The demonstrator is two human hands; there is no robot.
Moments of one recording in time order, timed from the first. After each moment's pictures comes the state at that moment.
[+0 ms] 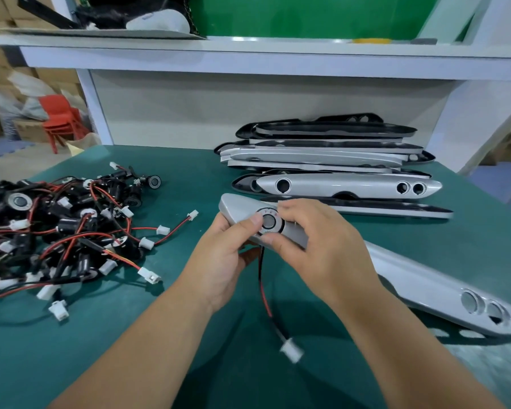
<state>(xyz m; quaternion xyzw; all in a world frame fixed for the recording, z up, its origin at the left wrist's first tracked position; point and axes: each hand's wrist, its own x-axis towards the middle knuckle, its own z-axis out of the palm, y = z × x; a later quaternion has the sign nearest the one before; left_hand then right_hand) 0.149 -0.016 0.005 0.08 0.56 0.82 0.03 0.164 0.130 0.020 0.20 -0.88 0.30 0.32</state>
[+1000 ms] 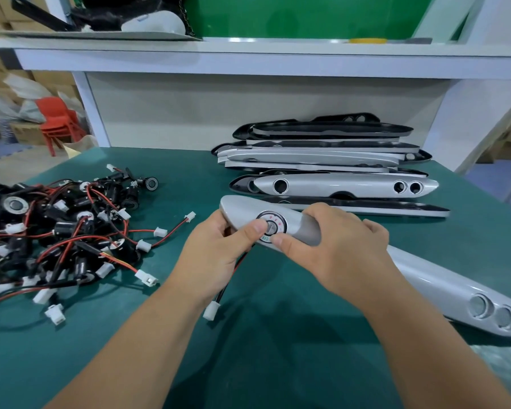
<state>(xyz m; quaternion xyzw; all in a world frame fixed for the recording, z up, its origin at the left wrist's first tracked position) 0.151 -0.025 0.010 0.10 0.70 0.70 -0.06 0.168 0.145 0.037 0.01 -0.97 0.21 0.13</state>
